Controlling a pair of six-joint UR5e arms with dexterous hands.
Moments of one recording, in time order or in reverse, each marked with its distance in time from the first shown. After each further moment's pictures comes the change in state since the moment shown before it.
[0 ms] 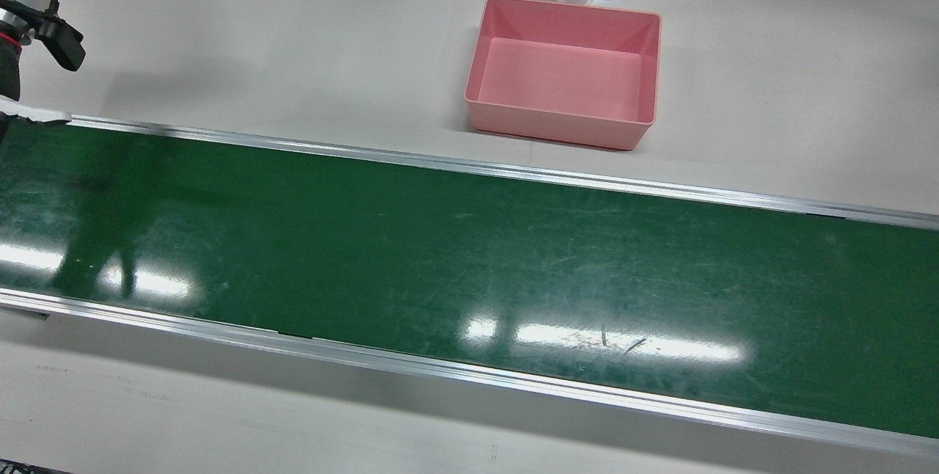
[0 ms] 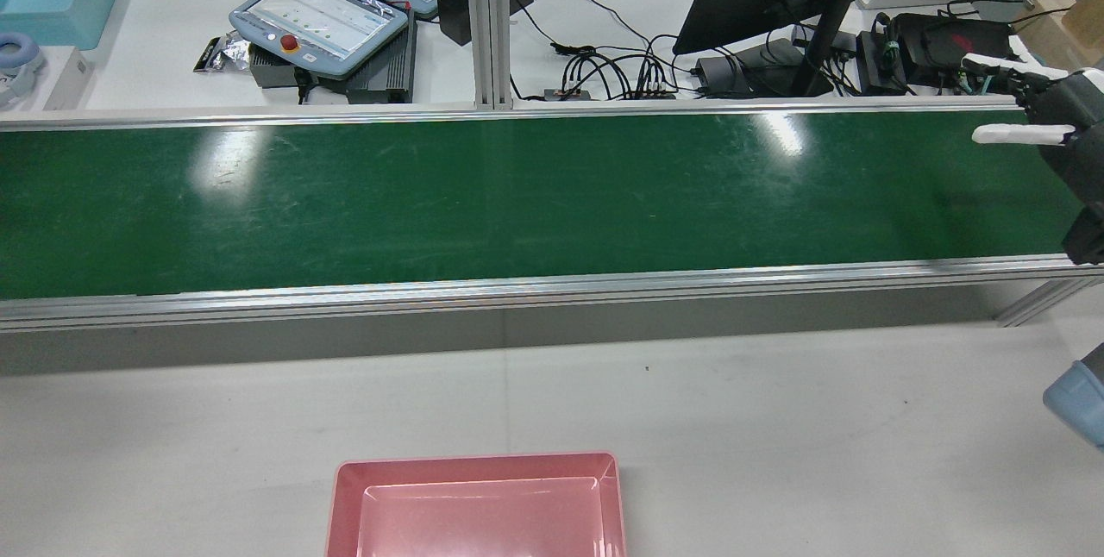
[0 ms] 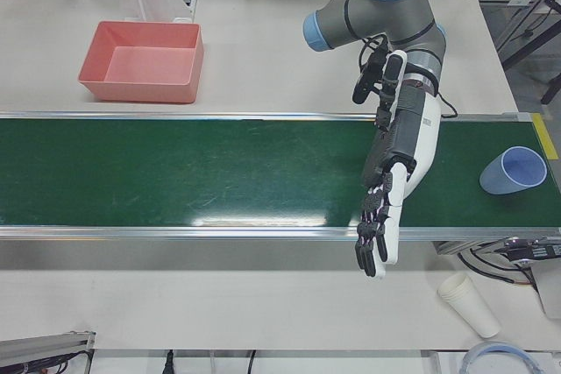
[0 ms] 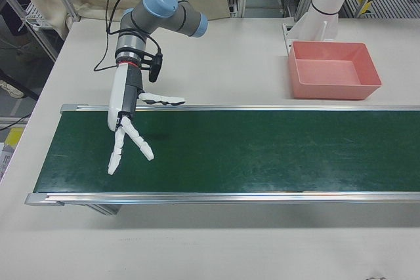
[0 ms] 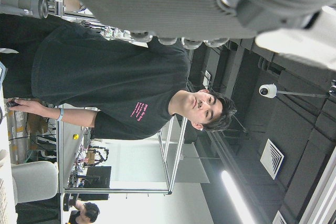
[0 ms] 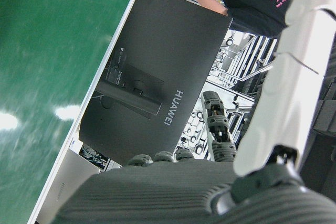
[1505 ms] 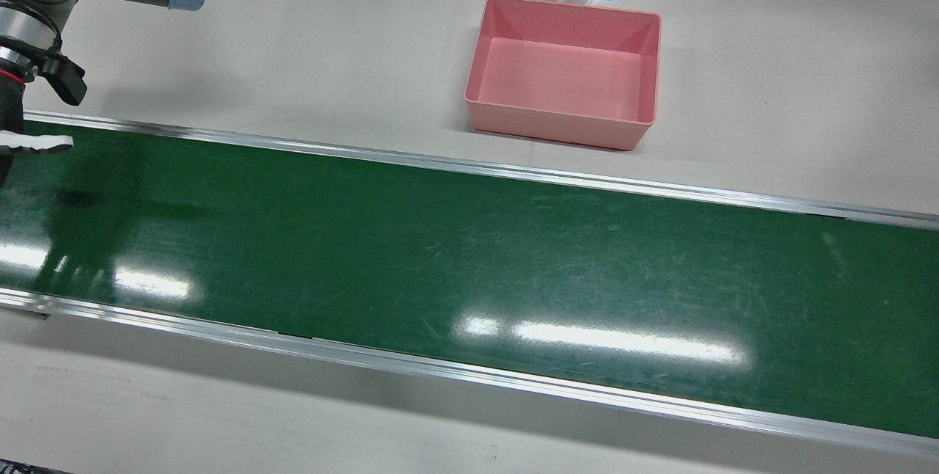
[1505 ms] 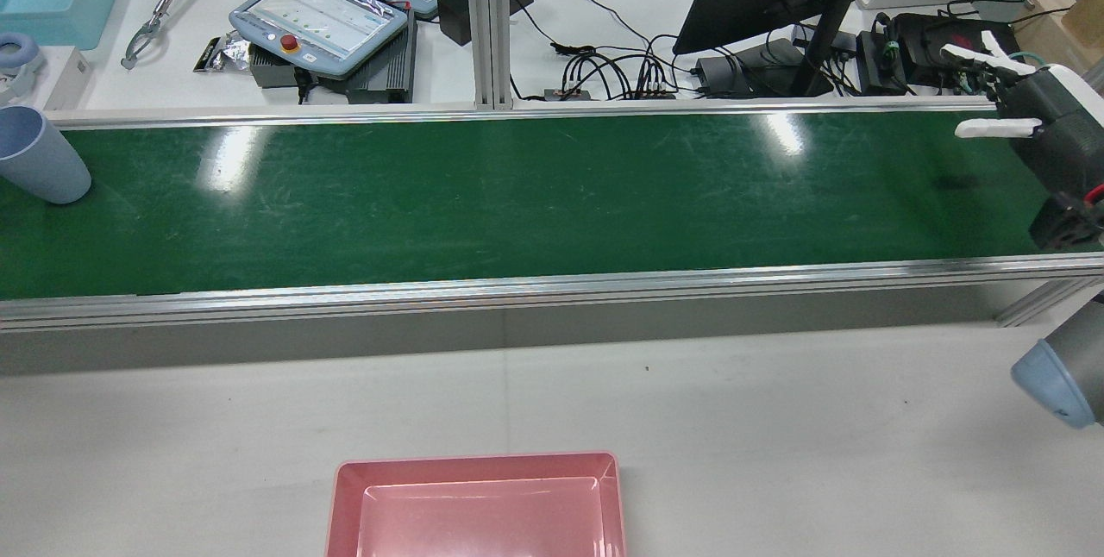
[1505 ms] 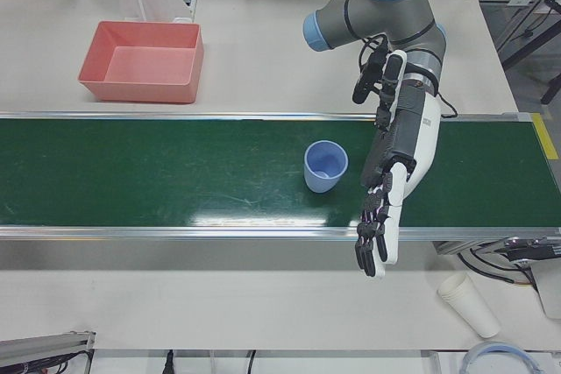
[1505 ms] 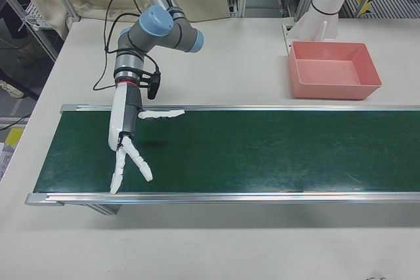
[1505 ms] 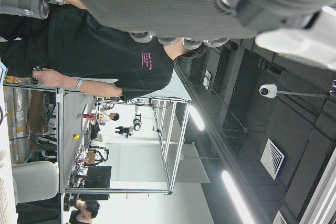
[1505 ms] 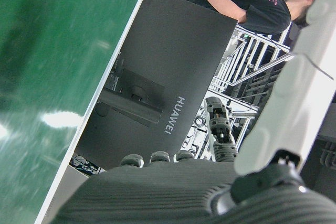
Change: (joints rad) left arm 0.000 0.000 0.000 0.001 0.001 0.000; right arm 0.003 0.072 -0.160 0.140 -0.006 -0.015
